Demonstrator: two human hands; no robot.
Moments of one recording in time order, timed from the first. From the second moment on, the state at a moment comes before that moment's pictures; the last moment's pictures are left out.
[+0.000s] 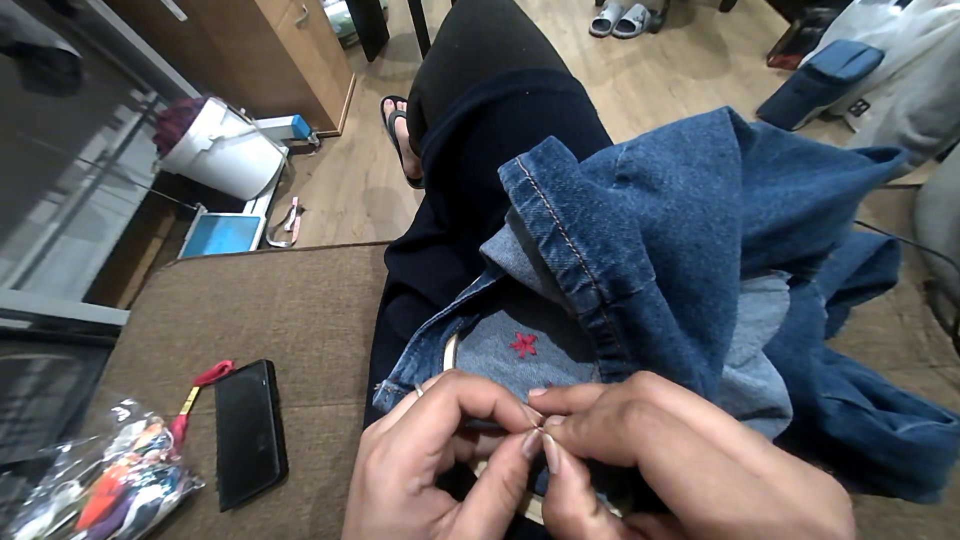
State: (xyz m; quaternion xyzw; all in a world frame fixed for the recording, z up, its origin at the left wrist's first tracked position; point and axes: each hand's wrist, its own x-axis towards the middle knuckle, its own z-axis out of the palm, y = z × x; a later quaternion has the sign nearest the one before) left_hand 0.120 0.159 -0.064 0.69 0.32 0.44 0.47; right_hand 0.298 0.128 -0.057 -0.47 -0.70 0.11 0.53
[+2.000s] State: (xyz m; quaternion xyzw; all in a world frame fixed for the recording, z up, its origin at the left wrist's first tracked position) left_hand 0.119 0.158 -0.065 0.70 0.32 0.44 0.46; right_hand 0.297 0.128 -0.057 -0.47 -0.70 0.11 0.52
